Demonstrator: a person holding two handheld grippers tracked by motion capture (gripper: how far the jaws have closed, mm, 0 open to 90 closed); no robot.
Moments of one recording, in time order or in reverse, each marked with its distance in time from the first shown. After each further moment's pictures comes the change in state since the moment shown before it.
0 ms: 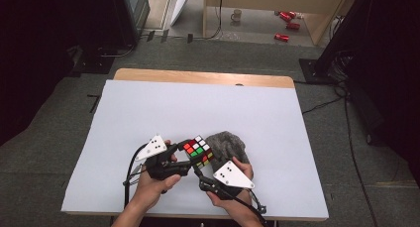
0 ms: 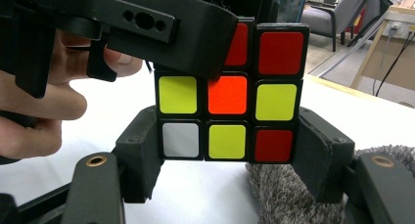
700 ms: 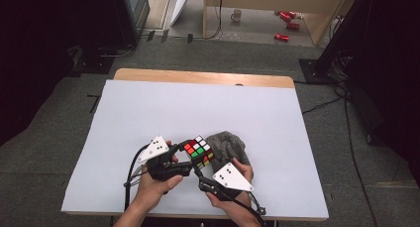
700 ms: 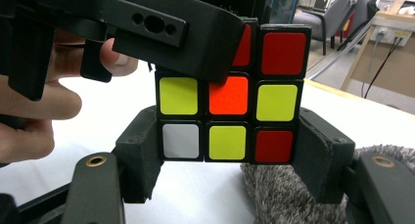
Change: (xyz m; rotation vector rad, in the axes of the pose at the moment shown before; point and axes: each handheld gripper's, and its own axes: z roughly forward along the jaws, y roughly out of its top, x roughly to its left) left arm -0.005 0.001 0.001 0.002 0.021 0.003; right arm 0.004 -0.001 -0.001 -0.015 -0.033 -0.014
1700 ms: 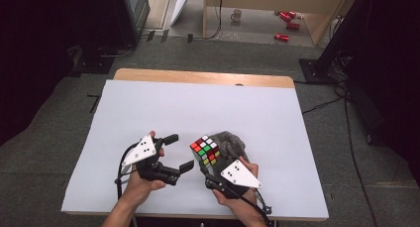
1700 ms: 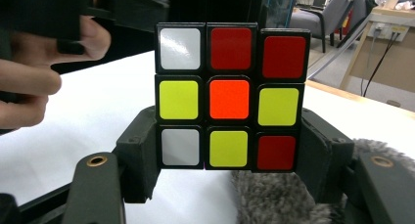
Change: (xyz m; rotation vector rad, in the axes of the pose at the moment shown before) left arm 0.018 0.004 -0.026 -0.067 -0.073 0.183; right arm -0.017 0.002 -0.008 -0.001 0.002 0.039
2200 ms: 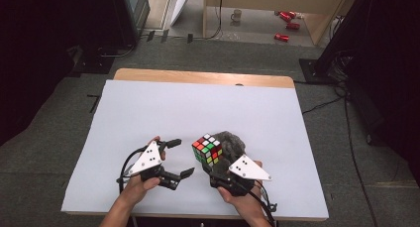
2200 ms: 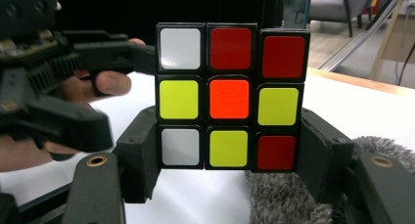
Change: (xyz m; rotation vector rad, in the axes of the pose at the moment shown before) left arm 0.003 -0.024 0.009 0.070 -0.041 0.181; right arm -0.012 0.011 -0.007 0.013 0.087 0.110
